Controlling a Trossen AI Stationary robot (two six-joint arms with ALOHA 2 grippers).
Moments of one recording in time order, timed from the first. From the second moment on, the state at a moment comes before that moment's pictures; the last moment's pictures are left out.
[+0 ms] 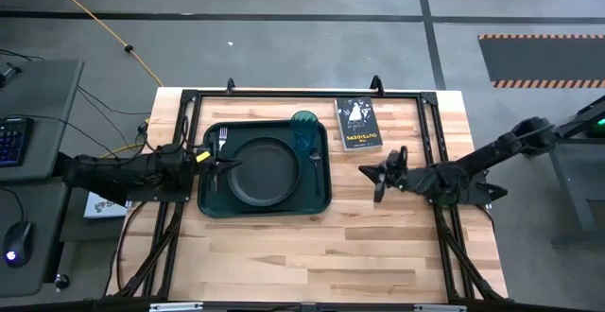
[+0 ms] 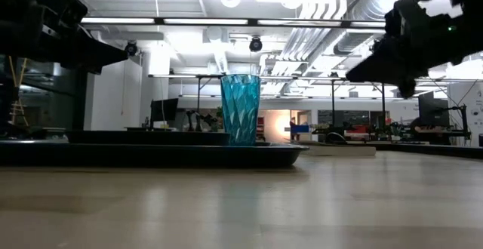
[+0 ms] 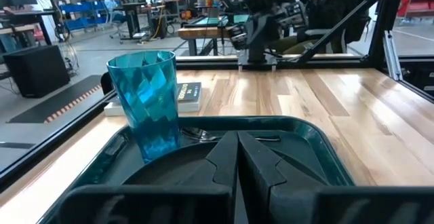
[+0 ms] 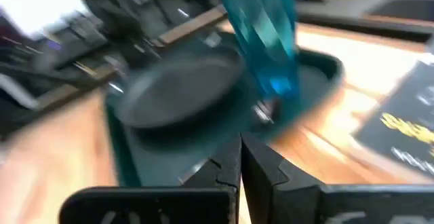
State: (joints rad) left arm 0.04 0.11 0.01 0.02 -0.10 0.06; right arm 0.32 0.97 0.16 0.51 0.67 0.55
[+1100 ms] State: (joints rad) left arm 0.04 0.12 0.01 0.02 -0.10 0.06; right arm 0.15 0.11 0.01 0.07 0.35 0.17
